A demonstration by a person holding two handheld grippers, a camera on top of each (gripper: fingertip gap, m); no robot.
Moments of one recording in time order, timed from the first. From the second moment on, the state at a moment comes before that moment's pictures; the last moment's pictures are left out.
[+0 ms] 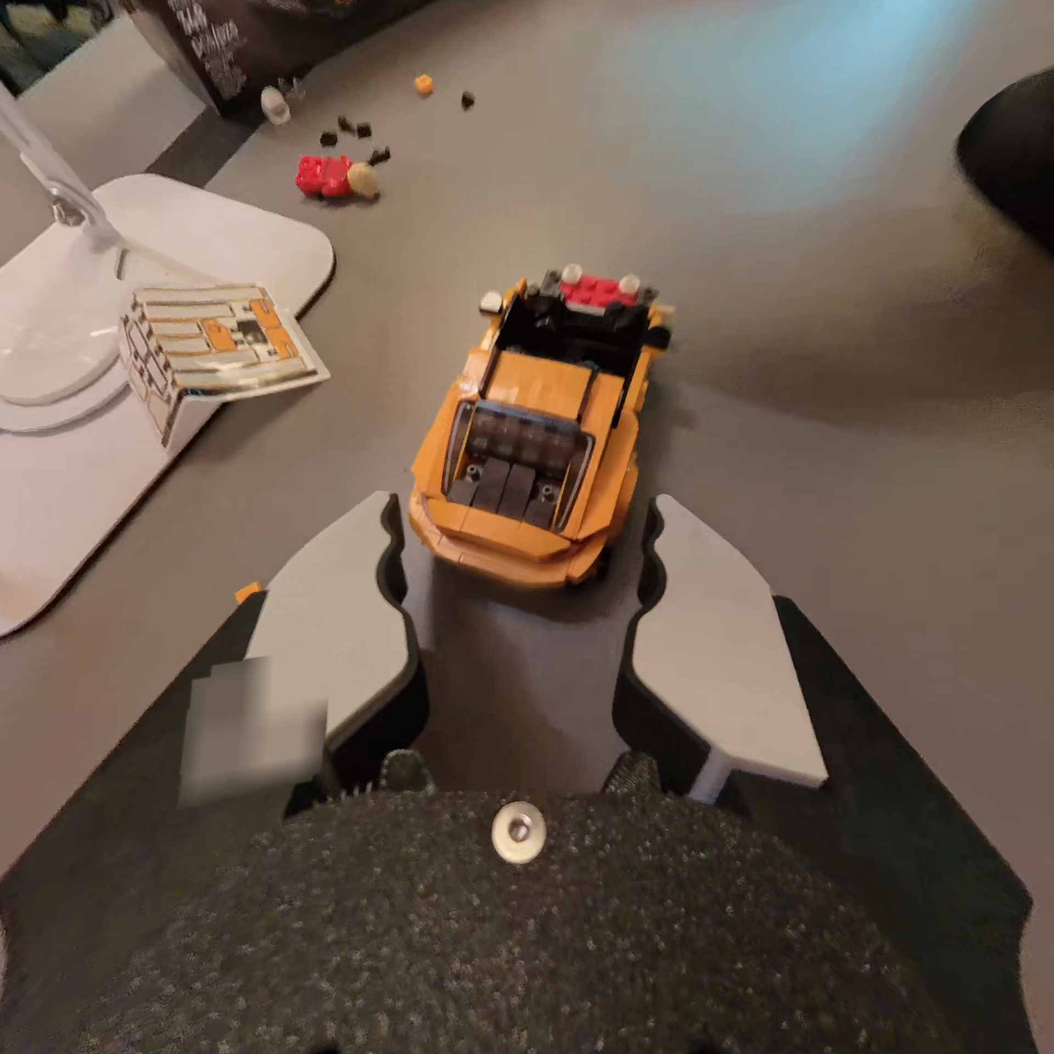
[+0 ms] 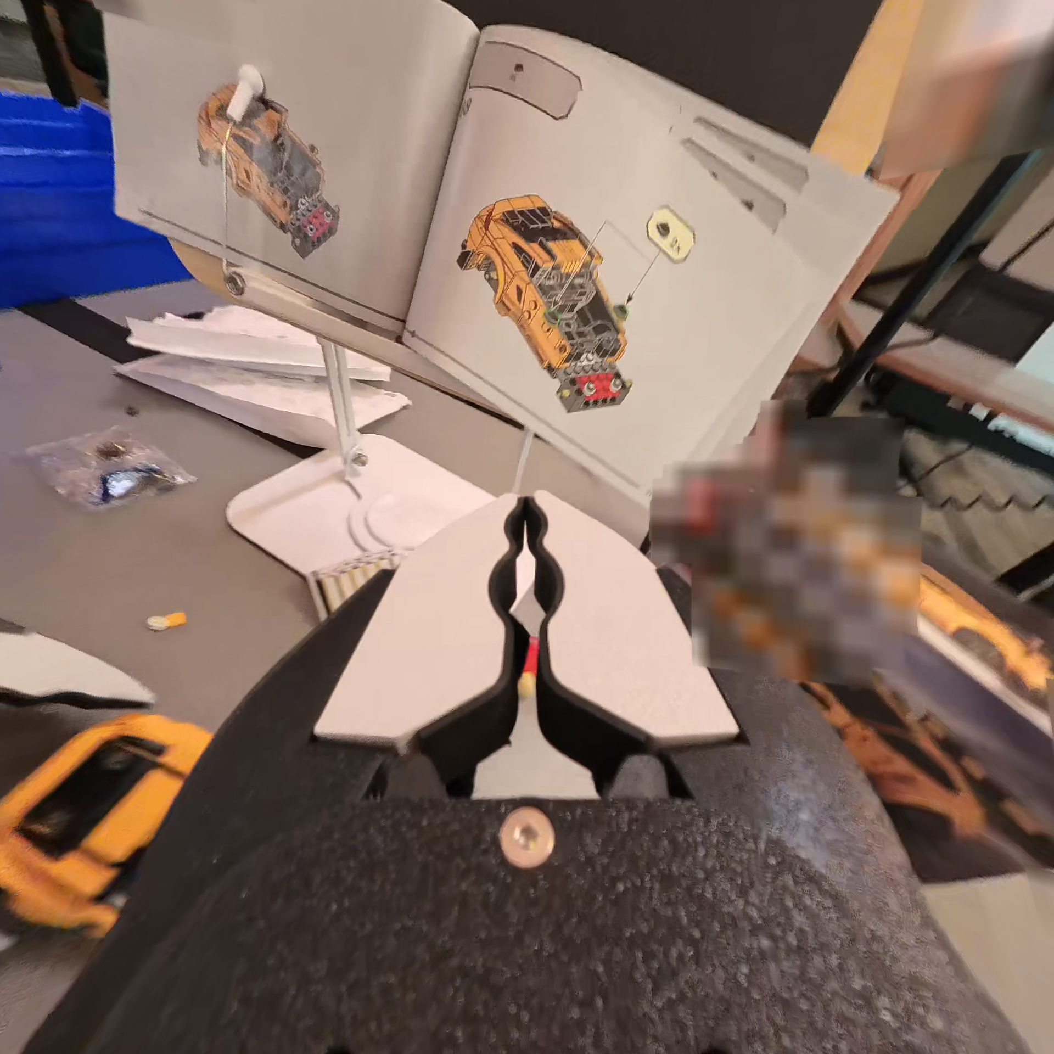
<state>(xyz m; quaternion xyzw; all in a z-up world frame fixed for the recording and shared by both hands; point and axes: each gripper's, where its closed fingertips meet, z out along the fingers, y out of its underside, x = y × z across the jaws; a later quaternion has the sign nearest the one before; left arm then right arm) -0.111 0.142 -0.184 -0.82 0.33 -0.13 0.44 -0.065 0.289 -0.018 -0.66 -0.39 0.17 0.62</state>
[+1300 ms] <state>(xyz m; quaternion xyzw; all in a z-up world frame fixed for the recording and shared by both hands) -0.132 0.261 -0.008 -0.71 0.29 0.10 0.63 -0.078 0.347 -0.002 -0.36 -0.67 0.03 0.65</state>
